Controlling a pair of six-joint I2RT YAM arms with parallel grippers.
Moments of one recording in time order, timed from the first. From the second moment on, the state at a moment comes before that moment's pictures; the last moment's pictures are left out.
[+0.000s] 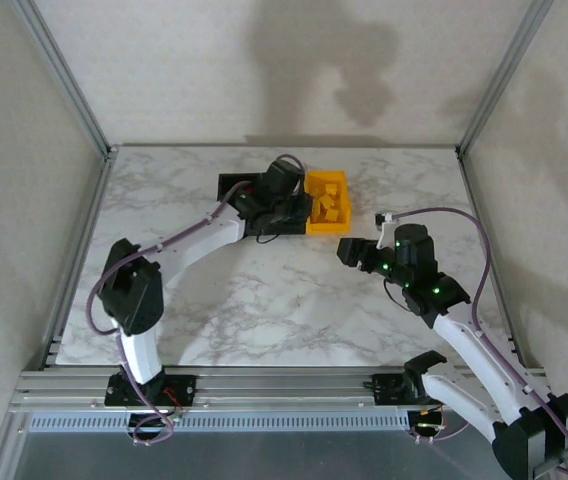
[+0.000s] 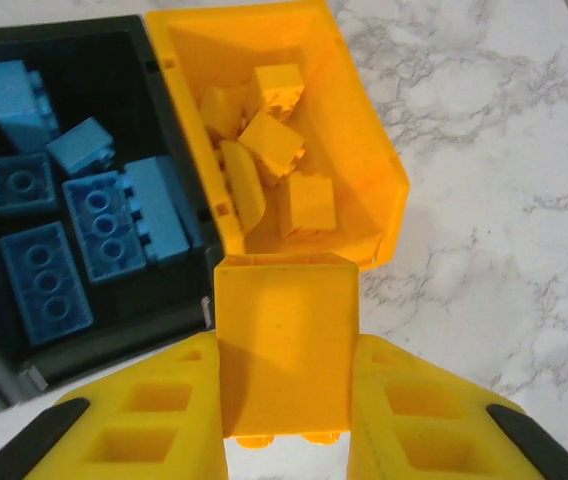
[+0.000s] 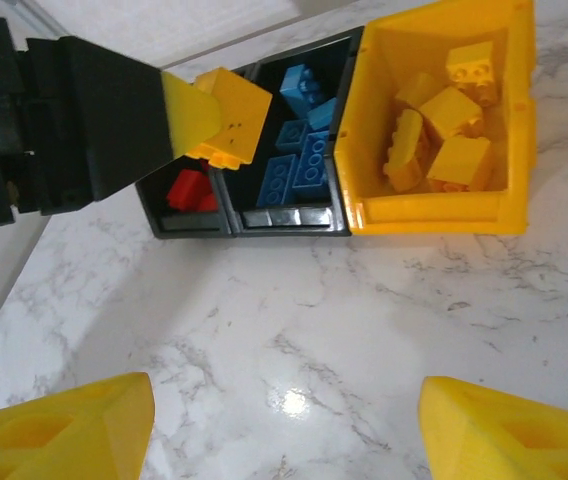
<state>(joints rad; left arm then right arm) -0.71 1.87 1.61 -0.46 -0.07 -0.48 0.43 0.86 0.67 -0.29 -0.21 0.49</state>
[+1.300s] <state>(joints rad) -0.69 2.49 2.34 -0.64 -0.18 -0.46 0.41 0.71 0.69 -0.43 -0.15 0.54</state>
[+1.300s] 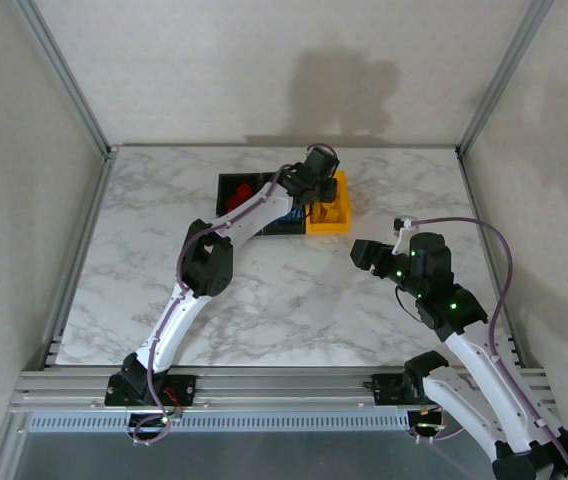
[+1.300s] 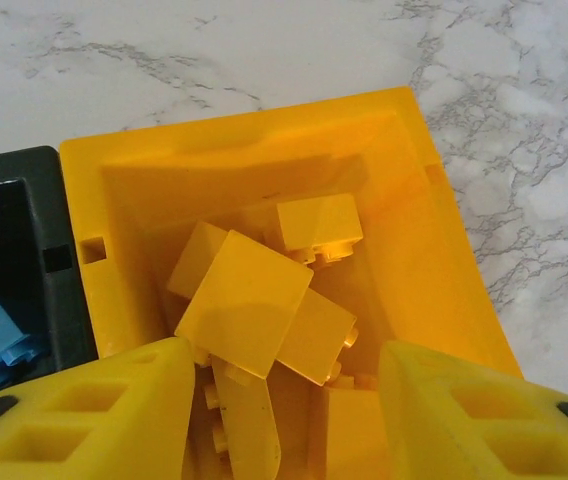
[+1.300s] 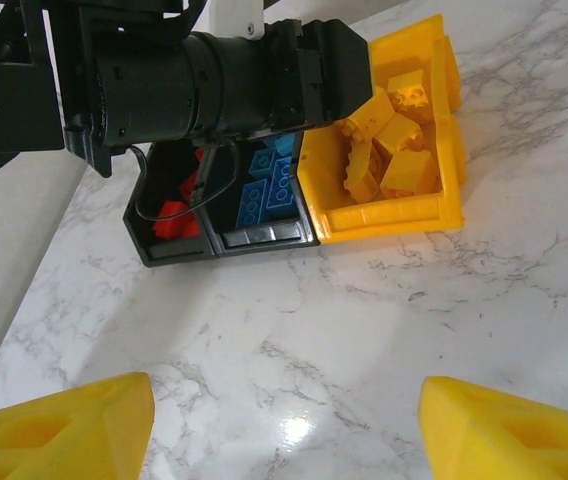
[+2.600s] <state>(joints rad) -0.46 1.00 0.51 0.06 -0.77 -0.45 0.36 0.93 0.43 0.17 0.67 0.20</state>
